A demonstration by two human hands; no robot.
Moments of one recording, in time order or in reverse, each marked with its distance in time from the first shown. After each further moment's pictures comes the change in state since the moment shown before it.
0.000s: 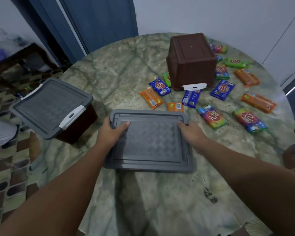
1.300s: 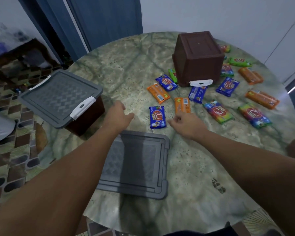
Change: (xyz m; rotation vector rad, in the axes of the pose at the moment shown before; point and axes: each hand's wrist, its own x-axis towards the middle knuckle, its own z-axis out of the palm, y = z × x) left_hand 0.003 0.034 -0.018 0.569 0.014 0.179; right_hand -0.036 -0.043 0.020 -0.666 -0.032 -0.370
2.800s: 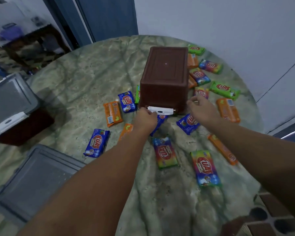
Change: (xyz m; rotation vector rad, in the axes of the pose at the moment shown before) left_hand 0.091 0.296 0.193 -0.426 0.041 -0.333; right_hand 0.204 0.229 -0.172 0.426 0.014 0.062
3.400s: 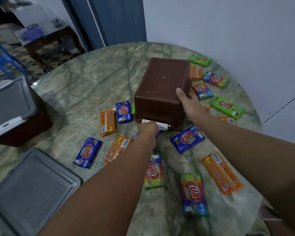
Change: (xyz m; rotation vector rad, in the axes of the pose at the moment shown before) left_hand 0.043 0.019 0.065 -0.673 0.086 -0.514; right_hand 0.067 -0.039 -0.013 0.340 -0.206 0.158
